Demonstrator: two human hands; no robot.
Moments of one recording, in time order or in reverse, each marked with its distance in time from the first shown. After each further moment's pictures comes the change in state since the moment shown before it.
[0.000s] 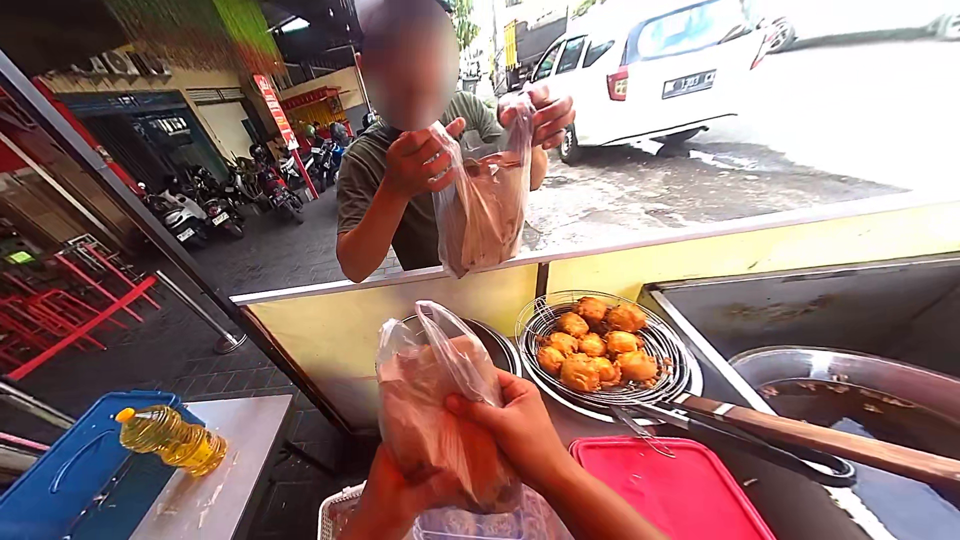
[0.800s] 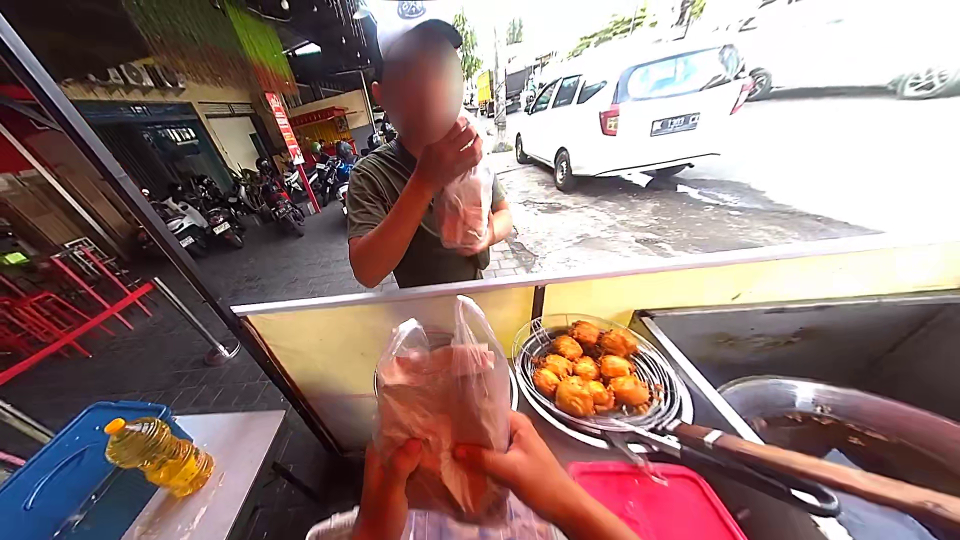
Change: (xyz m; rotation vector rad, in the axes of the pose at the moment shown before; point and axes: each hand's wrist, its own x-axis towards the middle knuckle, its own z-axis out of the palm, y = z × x) left_hand 0.016 -0.006 0.011 -0.212 0.279 0.064; right_hand -0.016 0.007 -0.016 -0.133 -0.284 -0.137
